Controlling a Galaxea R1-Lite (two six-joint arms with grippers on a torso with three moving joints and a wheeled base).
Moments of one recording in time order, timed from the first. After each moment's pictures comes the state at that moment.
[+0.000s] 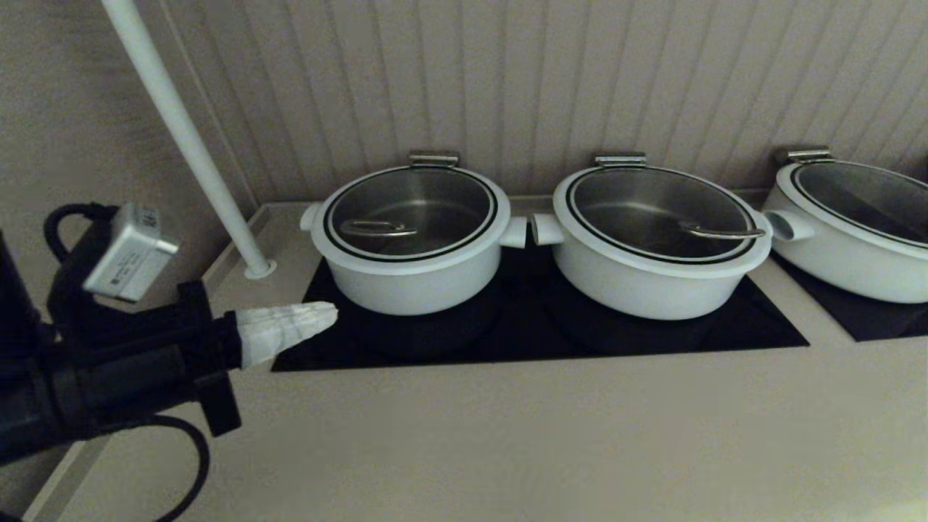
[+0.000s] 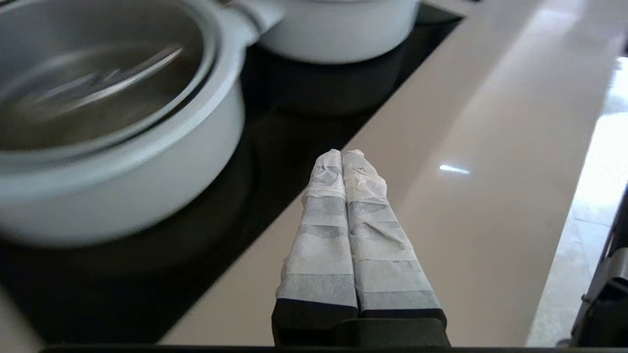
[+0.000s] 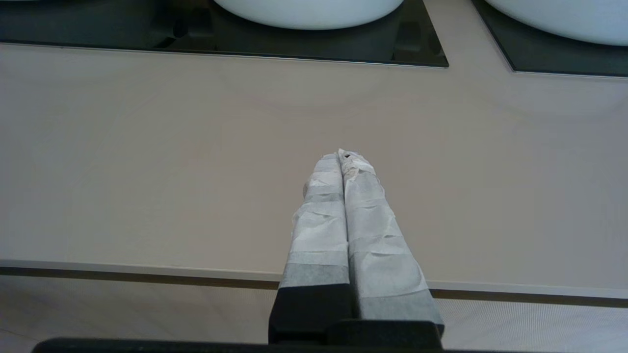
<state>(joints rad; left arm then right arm) -0.30 1.27 -0.52 -0.62 -0.60 0.14 0.00 0.00 -0.02 0.05 0.04 -0.06</state>
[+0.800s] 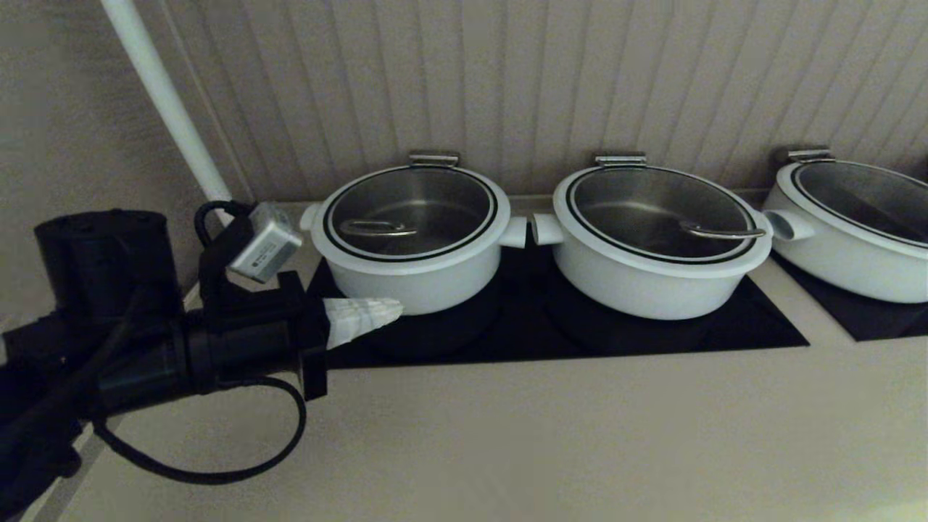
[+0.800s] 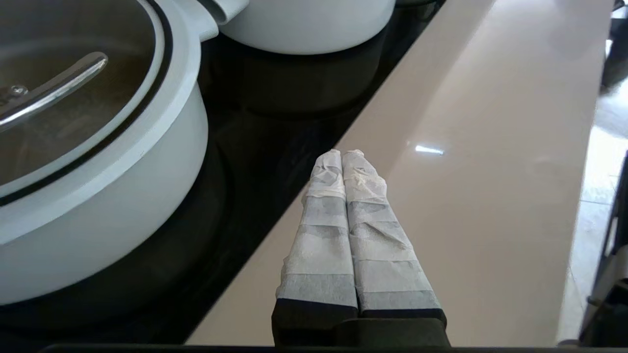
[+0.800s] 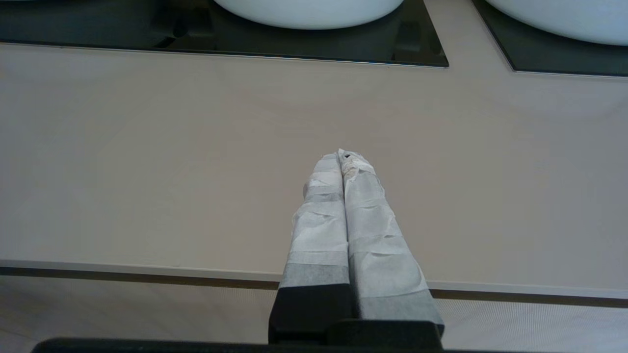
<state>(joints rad) -0.38 1.50 -0.62 -0.67 -0.59 0.15 0.00 0.00 -0.02 0.05 0.04 -0.06</state>
